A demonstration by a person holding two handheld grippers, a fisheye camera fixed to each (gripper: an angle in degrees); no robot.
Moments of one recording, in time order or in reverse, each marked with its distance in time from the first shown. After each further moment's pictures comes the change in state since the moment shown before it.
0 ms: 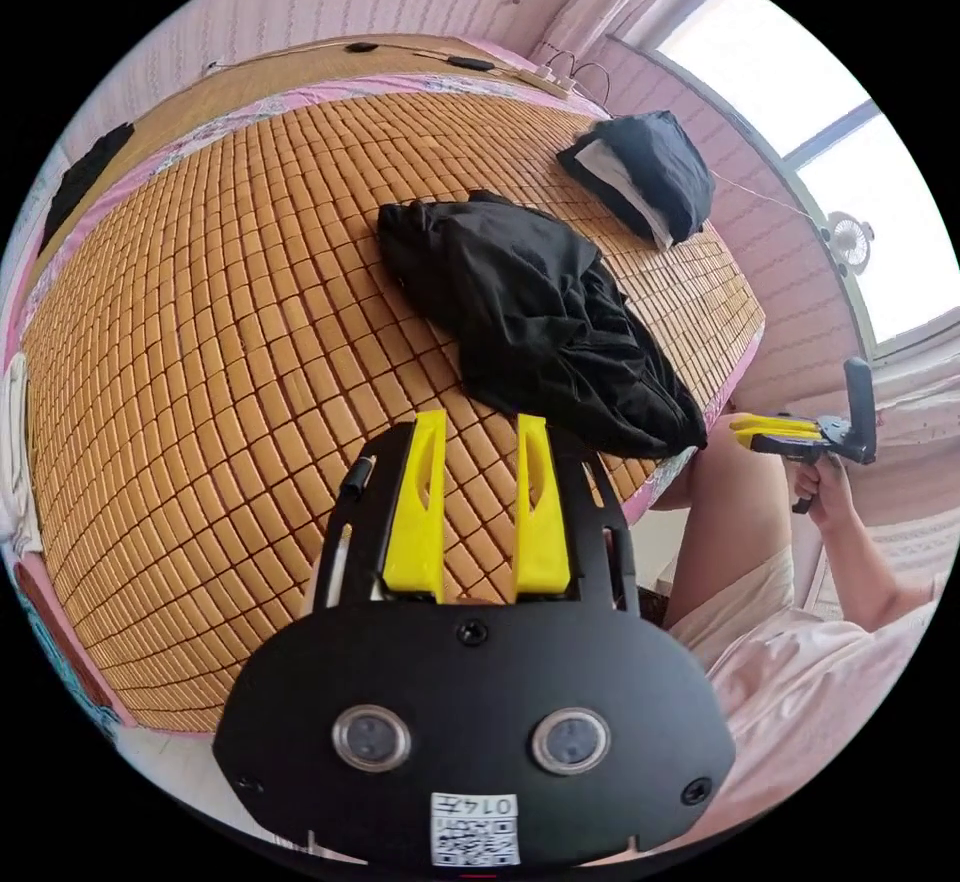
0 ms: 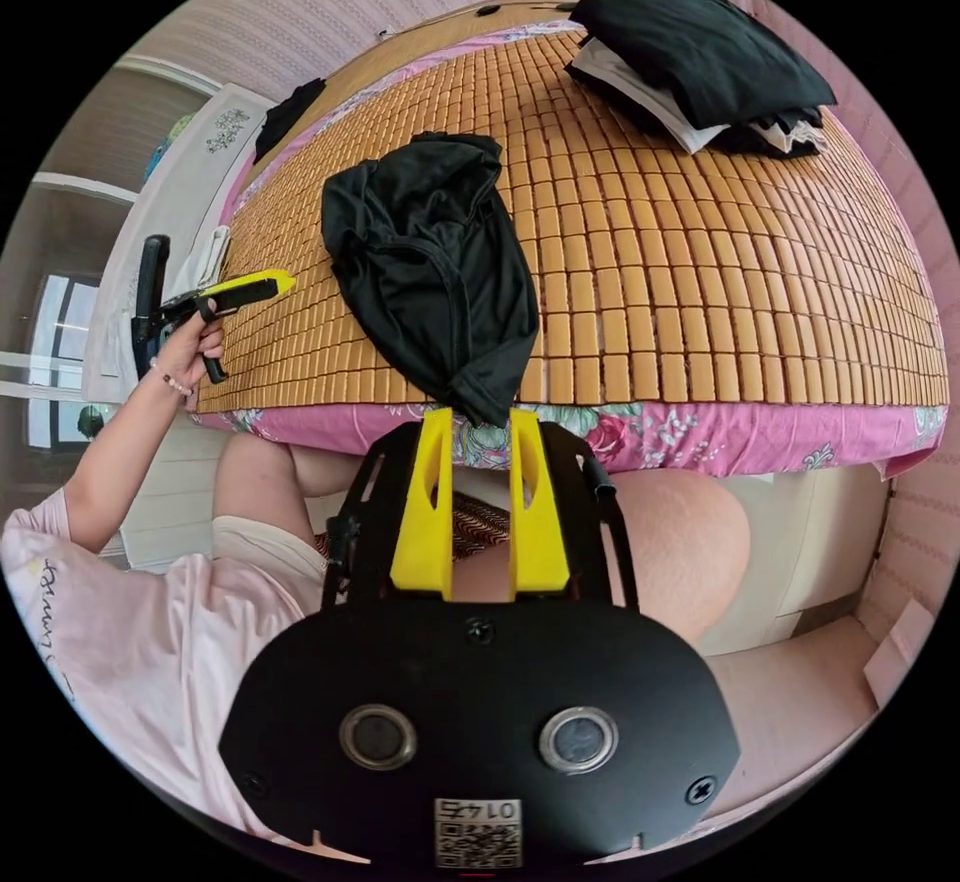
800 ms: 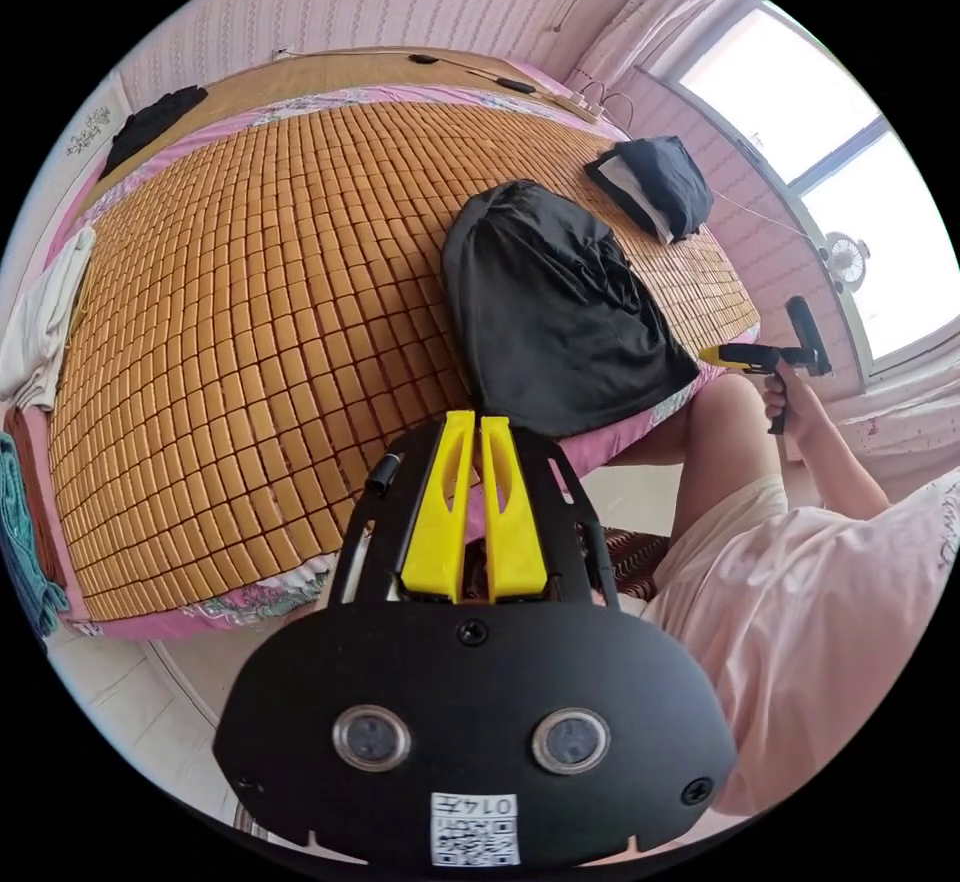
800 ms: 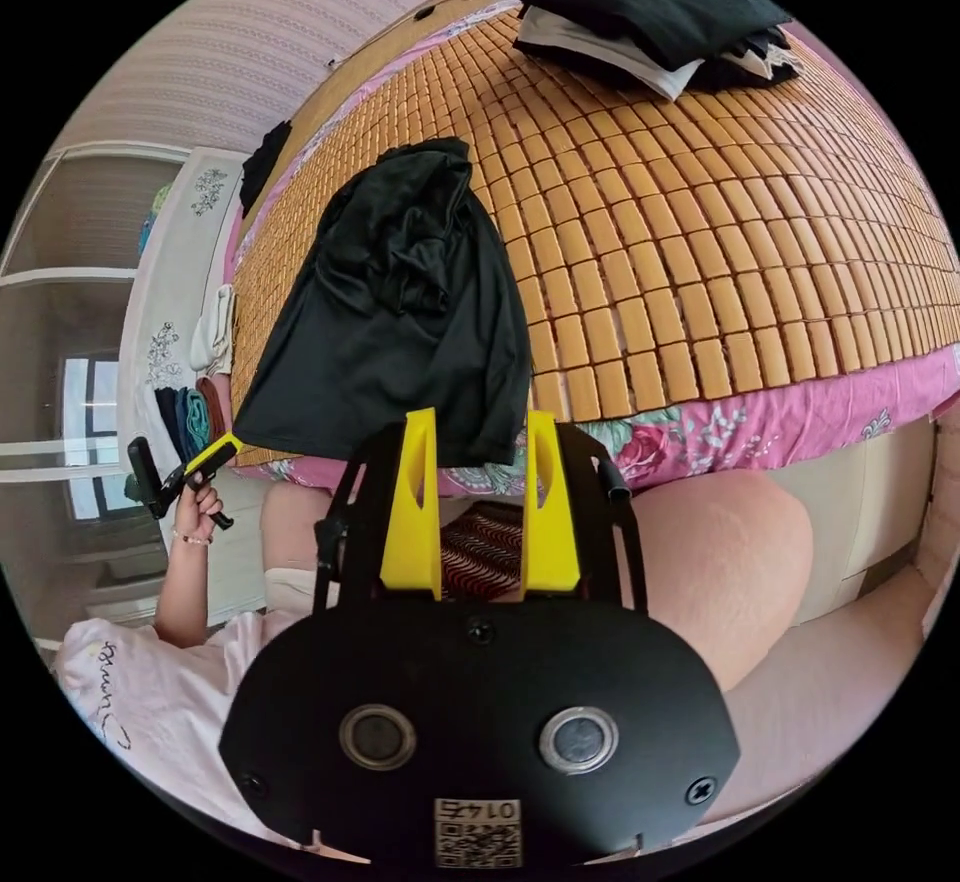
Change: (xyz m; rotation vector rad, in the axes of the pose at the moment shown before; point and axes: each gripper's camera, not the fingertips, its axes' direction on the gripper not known) left arm -0.022 0.185 -0.086 0.060 -0.020 -0.092; right arm 0.014 0.018 -0.015 -0.006 -0.160 0.162
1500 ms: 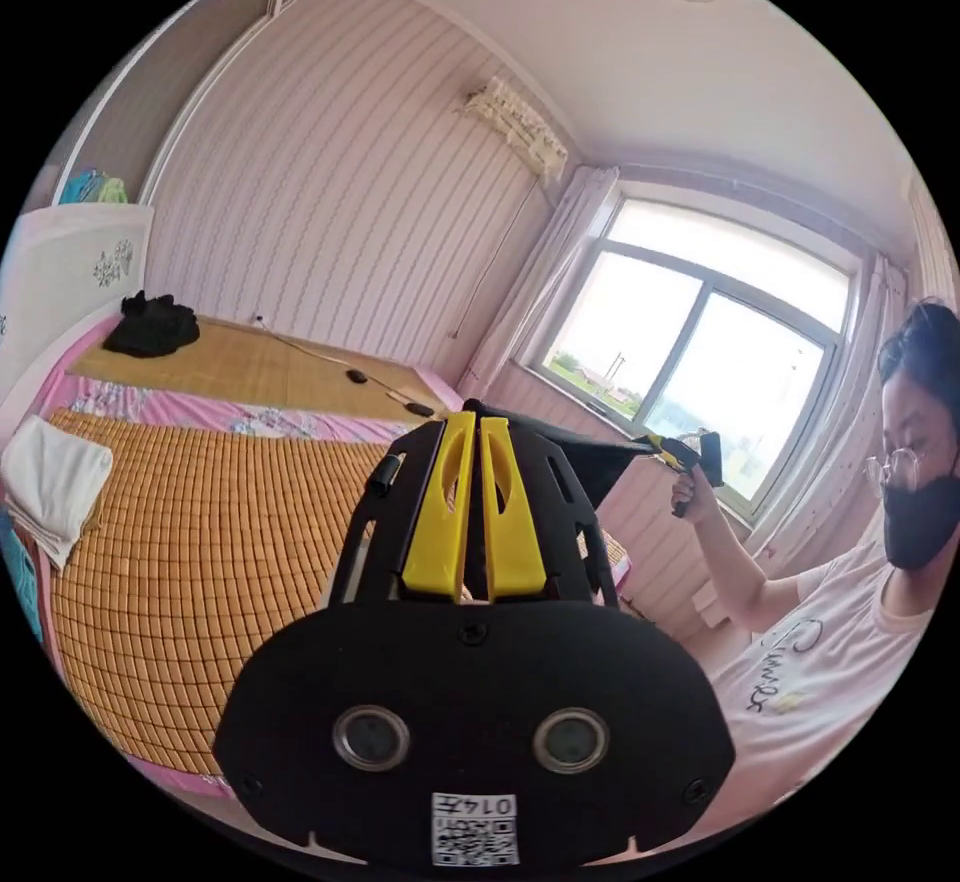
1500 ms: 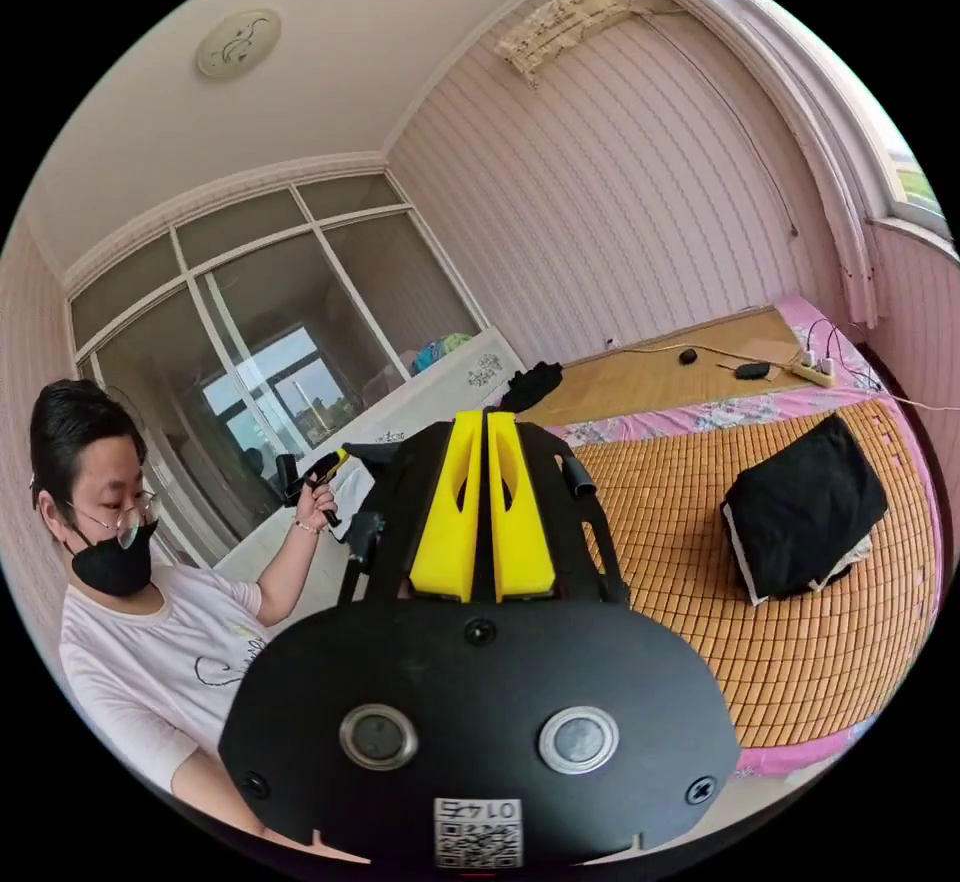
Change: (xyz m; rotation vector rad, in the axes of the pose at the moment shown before) left arm 0.010 0.112 -0.288 0.868 0.272 0.077; right arm -0.092 0.098 -0.304 0.690 -0.420 -0.606
